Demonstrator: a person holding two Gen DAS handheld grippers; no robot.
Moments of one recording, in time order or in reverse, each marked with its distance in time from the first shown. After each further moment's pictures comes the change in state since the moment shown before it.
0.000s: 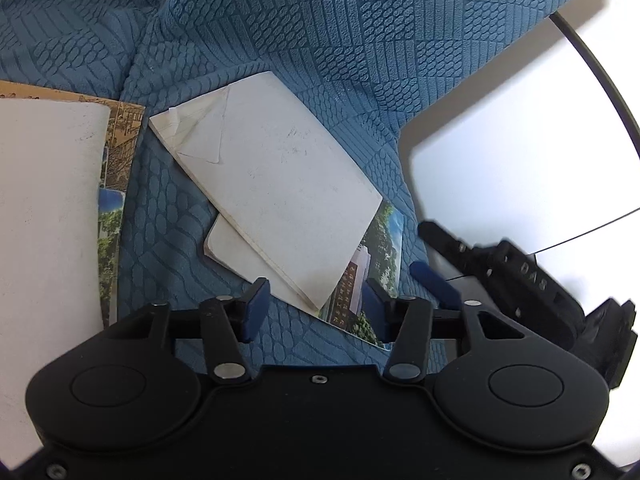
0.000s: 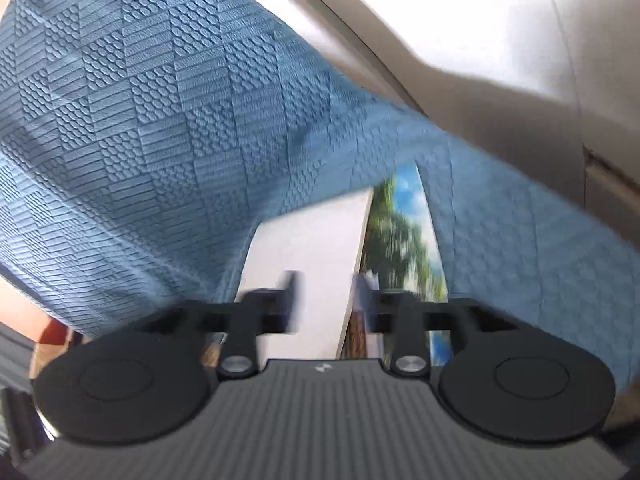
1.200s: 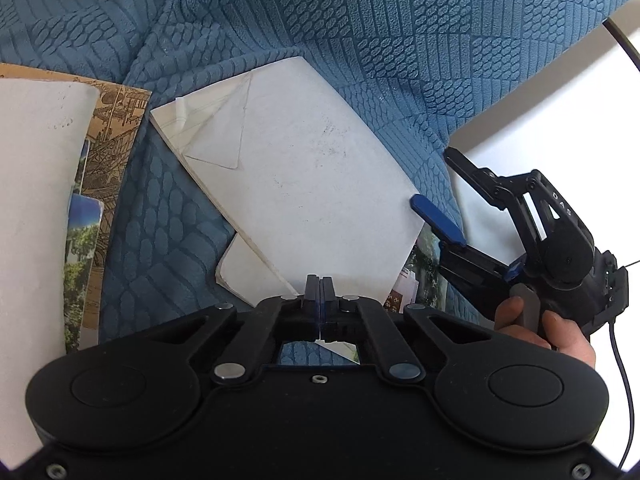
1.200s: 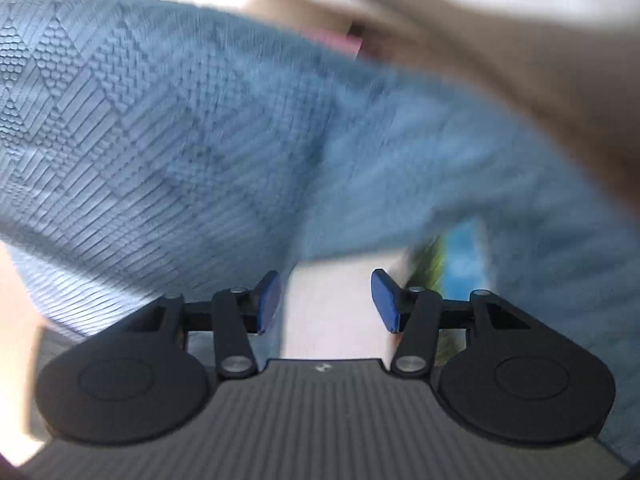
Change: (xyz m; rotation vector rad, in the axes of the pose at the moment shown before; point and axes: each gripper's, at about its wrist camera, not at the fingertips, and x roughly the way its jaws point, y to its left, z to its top) left arm 0.048 0.010 0.004 -0.054 -0.010 0.090; right arm 0.125 -0.085 0.057 0.260 0.223 0.318
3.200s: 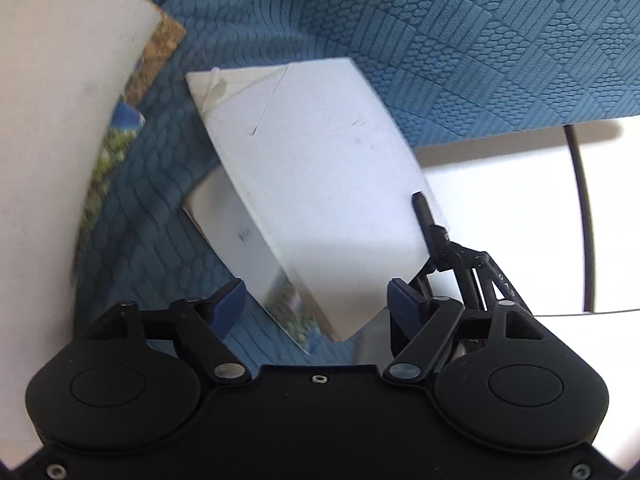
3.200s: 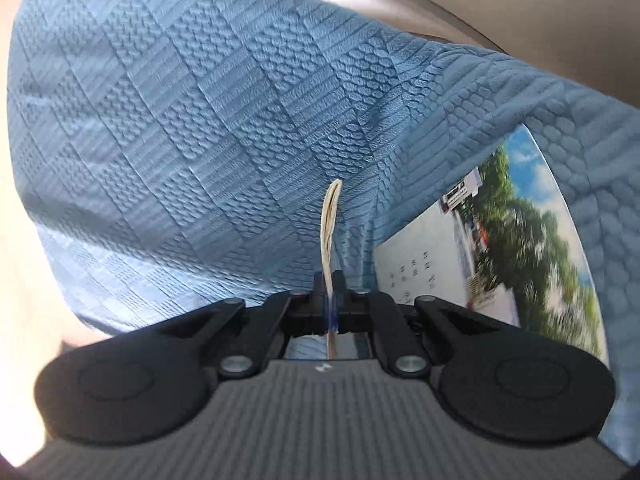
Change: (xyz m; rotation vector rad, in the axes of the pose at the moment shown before) left arm -0.036 0.035 -0.014 -0.349 0.097 -0.366; right arm -0.074 0.027 -0.005 0.044 -0.106 0.032
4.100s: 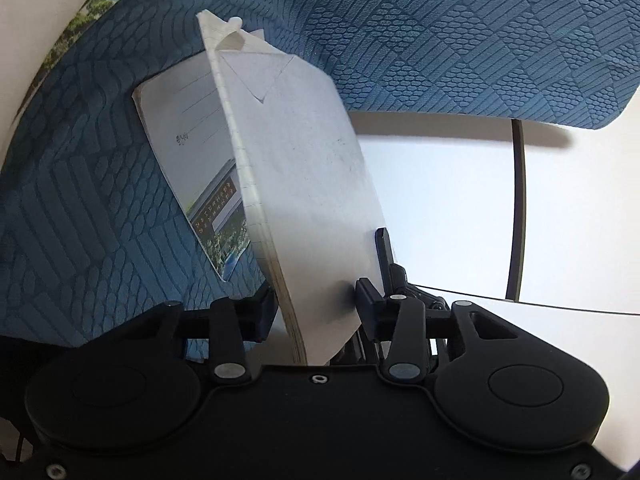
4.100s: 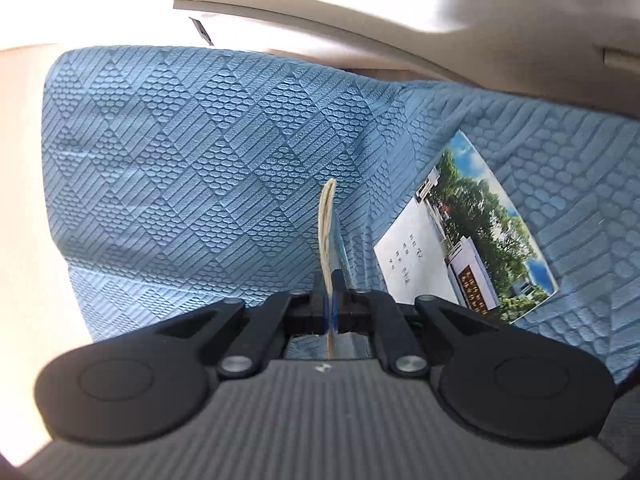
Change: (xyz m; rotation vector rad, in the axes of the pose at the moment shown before) left arm -0.007 -0.005 -0.038 -0.131 0.074 -0.198; right arm -0.070 0.028 -0.048 0.095 -0.133 -0.051
